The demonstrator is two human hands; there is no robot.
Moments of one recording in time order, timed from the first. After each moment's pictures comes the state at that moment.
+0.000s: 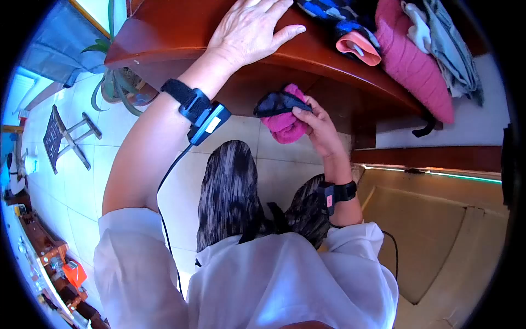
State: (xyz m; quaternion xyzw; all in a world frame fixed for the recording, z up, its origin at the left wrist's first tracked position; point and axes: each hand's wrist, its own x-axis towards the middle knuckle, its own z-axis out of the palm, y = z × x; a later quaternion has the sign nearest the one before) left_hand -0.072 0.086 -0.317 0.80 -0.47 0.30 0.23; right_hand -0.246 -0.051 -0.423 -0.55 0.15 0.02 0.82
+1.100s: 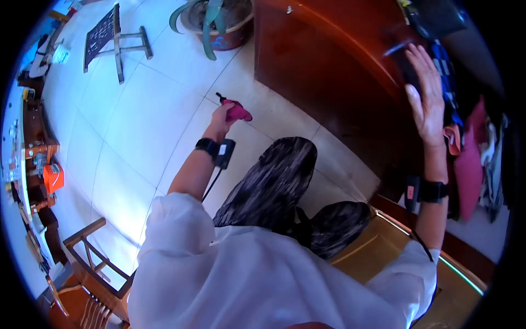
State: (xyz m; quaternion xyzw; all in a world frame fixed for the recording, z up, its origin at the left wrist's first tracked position) left_hand -0.139 0.374 -0.684 0.41 0.39 -0.14 0.81; right_hand -0.116 -0.027 -0.298 -0.91 -0.35 -0.24 0.04
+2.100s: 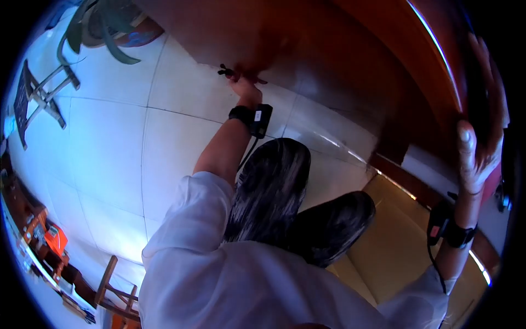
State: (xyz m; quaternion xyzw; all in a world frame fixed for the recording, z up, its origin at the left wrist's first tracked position) left_hand -0.054 0.160 -0.766 0.31 0.39 -0.06 0.86; right_hand -0.098 -0.039 -0.302 -0.96 -0.27 -0.11 -0.06
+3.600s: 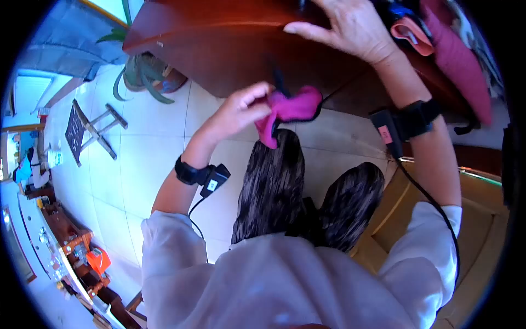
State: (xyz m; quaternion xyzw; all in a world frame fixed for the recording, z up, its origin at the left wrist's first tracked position) left_hand -0.127 0.214 -0.435 0.66 -0.34 -0.28 0.61; right_hand -0.120 -0.033 -0.306 -0.86 -0.35 -0.36 0.05
